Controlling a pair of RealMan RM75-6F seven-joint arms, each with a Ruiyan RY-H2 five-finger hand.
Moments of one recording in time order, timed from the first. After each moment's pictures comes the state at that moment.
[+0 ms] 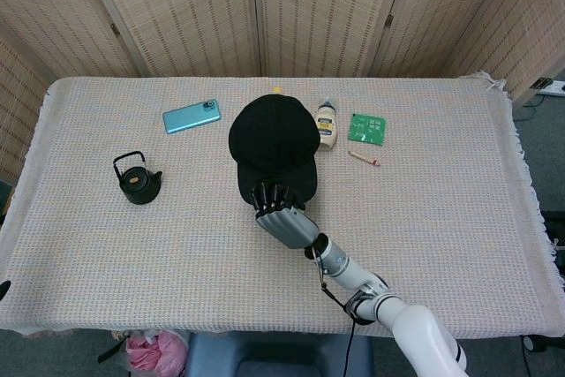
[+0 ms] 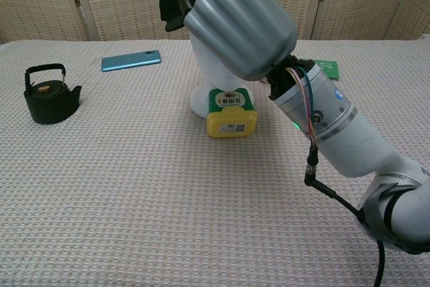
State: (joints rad) left arm 0.02 -0.99 -0.06 -1.51 1.48 1.59 -0.20; right arm 0.97 -2.20 0.12 -0.39 -1.68 1.71 -0.91
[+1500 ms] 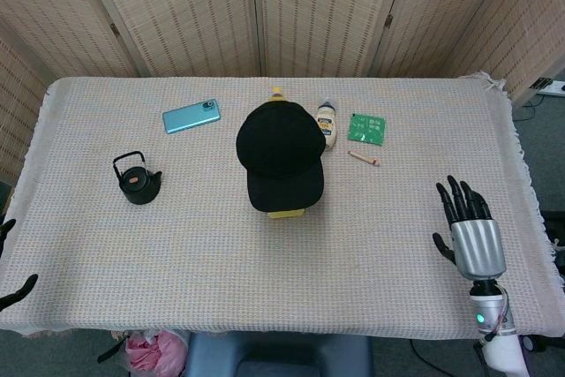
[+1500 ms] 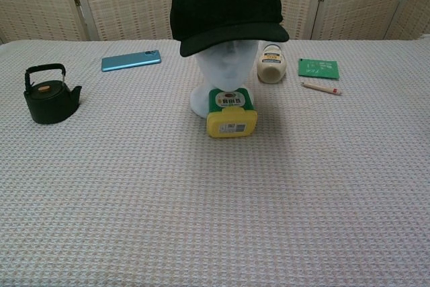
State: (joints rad) left arm -0.01 -1.06 -0.06 -1.60 1.49 1.58 -0.01; right arm 0.29 -1.36 -0.05 -1.52 -1.39 1.66 -0.32
